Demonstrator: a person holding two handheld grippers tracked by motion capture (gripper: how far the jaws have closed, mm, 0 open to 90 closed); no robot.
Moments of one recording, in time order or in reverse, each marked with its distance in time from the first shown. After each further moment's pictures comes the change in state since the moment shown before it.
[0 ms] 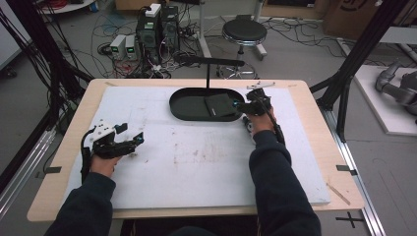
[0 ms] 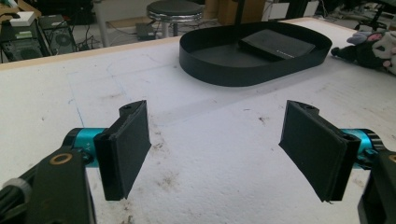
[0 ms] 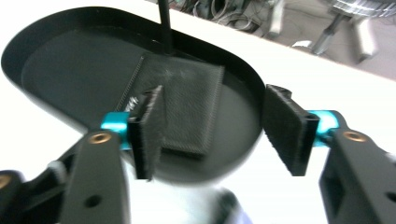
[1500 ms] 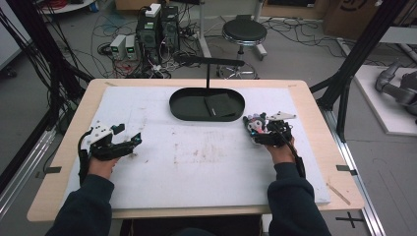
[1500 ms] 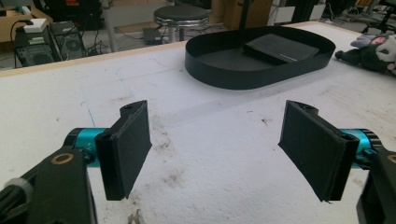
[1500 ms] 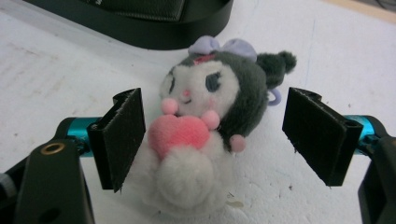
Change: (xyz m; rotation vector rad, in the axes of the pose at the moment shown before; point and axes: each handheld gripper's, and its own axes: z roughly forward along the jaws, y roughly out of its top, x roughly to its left) left arm -0.003 0.000 -0.009 -0.013 0.031 0.013; right arm -0.003 -0.089 -0.049 0.070 -0.090 0.015
